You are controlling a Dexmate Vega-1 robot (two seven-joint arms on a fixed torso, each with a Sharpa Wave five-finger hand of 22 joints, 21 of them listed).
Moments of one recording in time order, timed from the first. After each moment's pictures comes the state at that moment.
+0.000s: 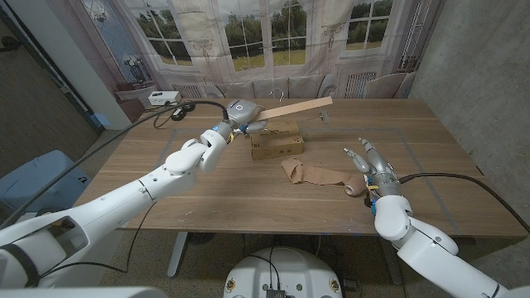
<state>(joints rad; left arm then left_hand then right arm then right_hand) 0.63 0.79 0.82 -1.76 0.88 0.22 0.24 0.59 0.05 0.69 0.15 0.51 0.71 0.04 0.73 0.91 0.88 -0.13 1.57 1.24 1.37 -0.20 1.12 1.16 0.80 -0.09 1.49 0.52 -1.43 -0.72 -0.33 -2.25 -0.14 -0.62 -0.58 0.38 0.05 0.34 -0.17 0.20 0.10 -0.06 0.18 0.18 0.07 -0.01 0.18 0.19 0.05 0.03 0.20 0.18 0.14 0.11 0.22 0.18</state>
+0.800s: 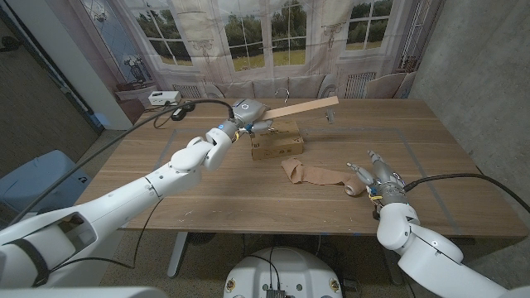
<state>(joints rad) 0.60 0.76 0.84 -1.73 0.89 0.20 0.23 0.59 0.05 0.70 0.14 0.51 0.71 0.04 0.74 0.90 0.88 -0.13 1.57 1.24 1.37 -0.20 1.12 1.16 0.80 -0.09 1.49 0.52 -1.43 -0.78 -0.40 -2.38 -0.19 -0.97 -0.55 0.37 -0.03 0.31 -0.16 0.18 0.02 -0.07 0.17 0.18 0.02 0.01 0.18 0.19 0.04 0.04 0.20 0.18 0.14 0.13 0.21 0.18</state>
